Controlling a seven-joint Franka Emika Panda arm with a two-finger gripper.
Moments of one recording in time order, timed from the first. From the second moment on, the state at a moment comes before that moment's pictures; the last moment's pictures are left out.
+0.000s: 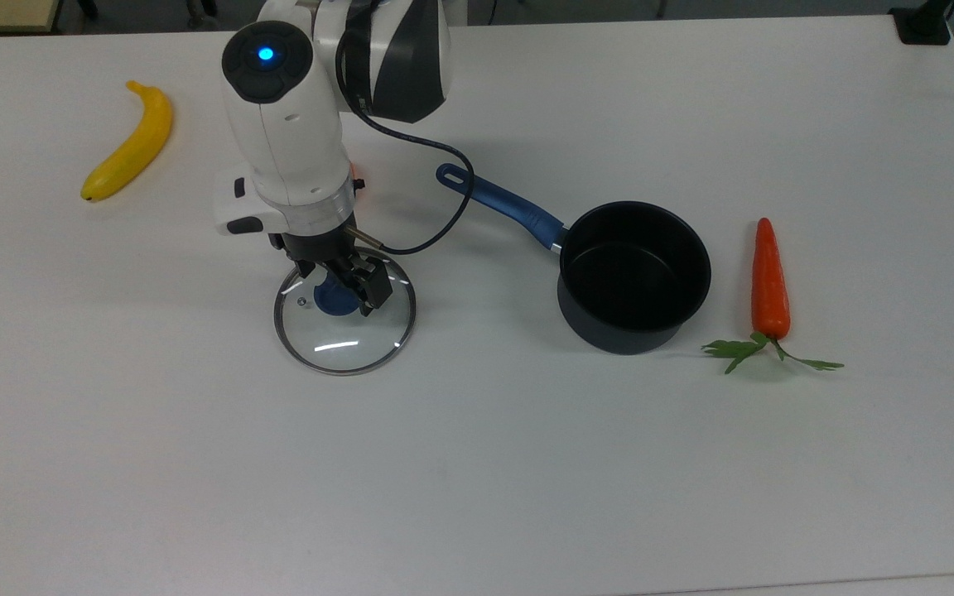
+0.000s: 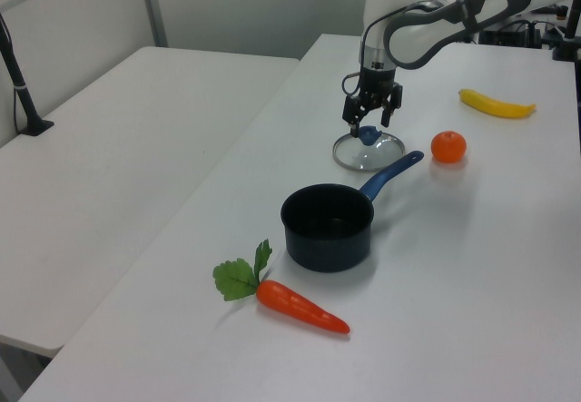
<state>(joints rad) 0.00 0.52 -0.02 -1.57 0.02 2.20 0.50</state>
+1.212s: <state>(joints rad) 0.00 0.52 -0.01 -1.51 -0.01 2.18 0.56</state>
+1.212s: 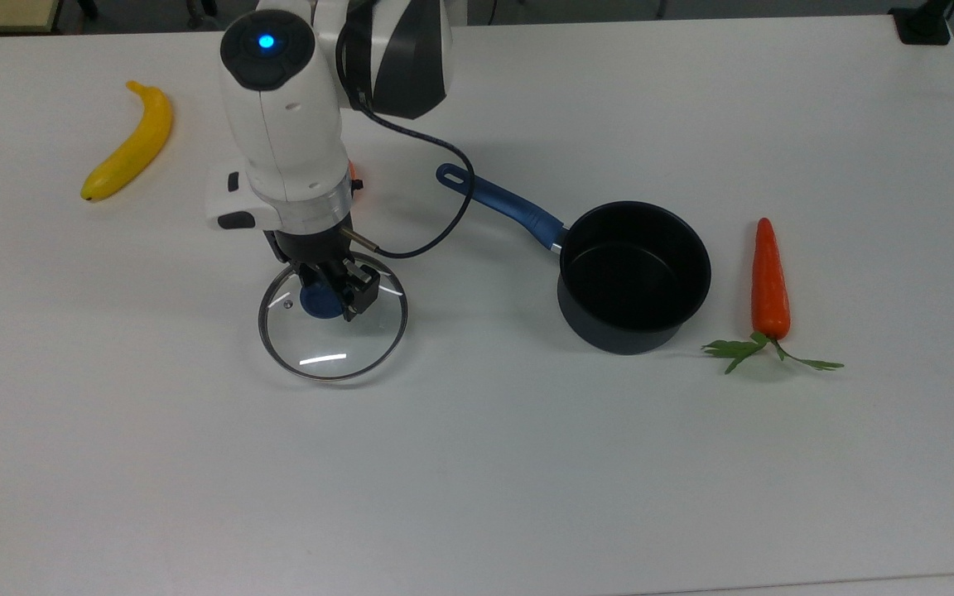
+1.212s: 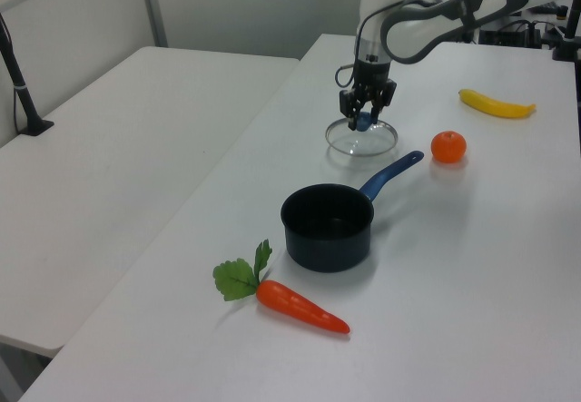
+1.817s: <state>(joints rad) 0.14 0.46 0.00 -1.31 0.02 1.88 0.61</state>
